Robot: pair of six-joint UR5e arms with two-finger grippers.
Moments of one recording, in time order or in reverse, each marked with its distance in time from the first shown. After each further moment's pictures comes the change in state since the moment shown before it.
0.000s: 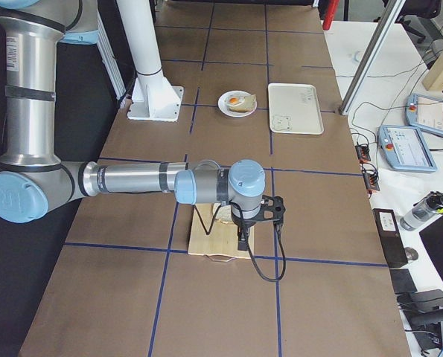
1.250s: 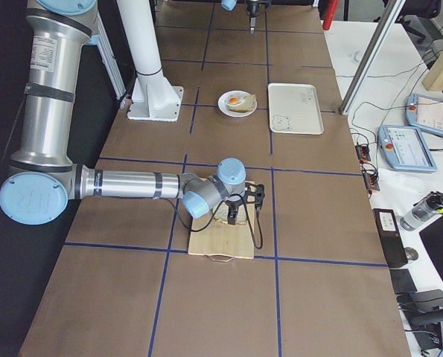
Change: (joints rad) left arm 0.341 -0.037 -0.021 -0.484 0.010 -0.760; right arm -0.445 -0.130 -0.151 0.749 -0.099 0.776
